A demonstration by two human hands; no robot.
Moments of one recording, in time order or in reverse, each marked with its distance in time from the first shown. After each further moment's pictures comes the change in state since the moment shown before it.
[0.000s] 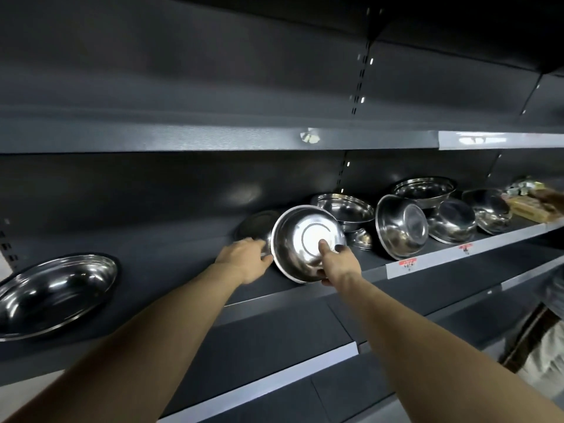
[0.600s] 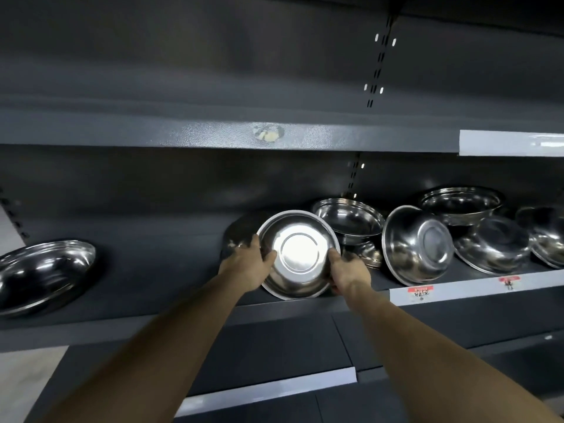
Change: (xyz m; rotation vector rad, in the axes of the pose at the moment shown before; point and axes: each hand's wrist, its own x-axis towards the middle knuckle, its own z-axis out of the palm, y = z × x) left_hand 0.061 0.065 0.045 -0.179 0.046 -0.368; right_hand 0.110 0.026 -0.043 -0.078 -0.143 -0.035
